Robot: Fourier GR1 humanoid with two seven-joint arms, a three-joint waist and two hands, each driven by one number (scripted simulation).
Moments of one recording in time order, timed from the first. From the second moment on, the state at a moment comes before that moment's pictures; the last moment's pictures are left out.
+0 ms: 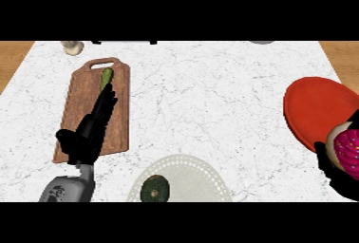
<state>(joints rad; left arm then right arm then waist) -0.14 0.10 -0.12 -1.54 0.00 0.13 0.08 -0.18 -1.19 0.31 -2.22 -0.05 -0.63 0.51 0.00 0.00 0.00</state>
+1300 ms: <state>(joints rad) -0.15 0.09 -0.10 -1.53 -0.02 0.10 0.07 -0.42 -0.83 0.20 -1.02 0.14 -0.28 -0.09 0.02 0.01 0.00</state>
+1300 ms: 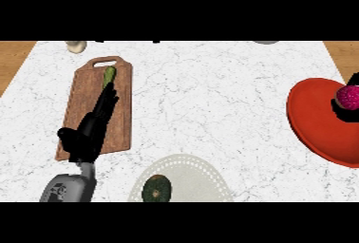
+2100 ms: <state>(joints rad) -0.14 0.09 -0.07 -1.54 -0.01 0.09 0.08 -0.50 -0.75 -0.02 -0.75 -0.05 0.00 -0.49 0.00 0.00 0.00</state>
